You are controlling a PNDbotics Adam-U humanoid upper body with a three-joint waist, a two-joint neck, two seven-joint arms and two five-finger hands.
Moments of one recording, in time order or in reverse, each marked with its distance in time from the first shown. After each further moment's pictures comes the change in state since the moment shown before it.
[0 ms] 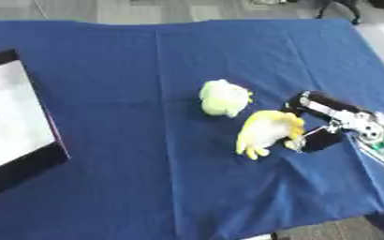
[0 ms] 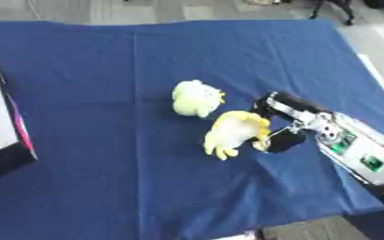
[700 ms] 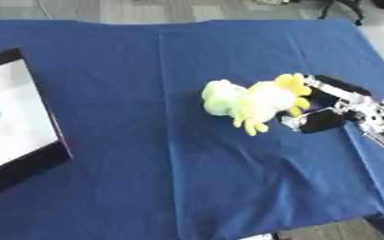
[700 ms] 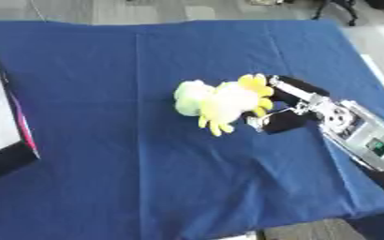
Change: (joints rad) left arm 0.000 0.000 0.000 0.000 0.000 -0.001 -0.001; right arm -0.047 0.000 -0.019 0.000 -0.304 -0.026 -0.038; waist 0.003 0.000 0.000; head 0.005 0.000
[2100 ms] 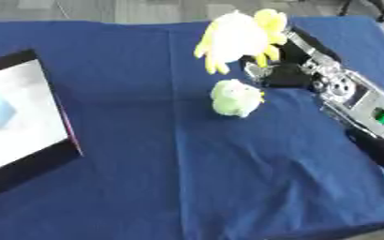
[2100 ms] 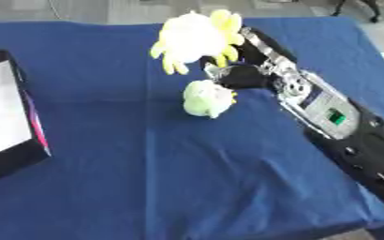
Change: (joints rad) left arm -0.189 0.000 -0.008 -0.152 0.183 -0.041 0.072; right arm -0.330 0.052 0.191 0.005 -0.110 -0.022 -0.316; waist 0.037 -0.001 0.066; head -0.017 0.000
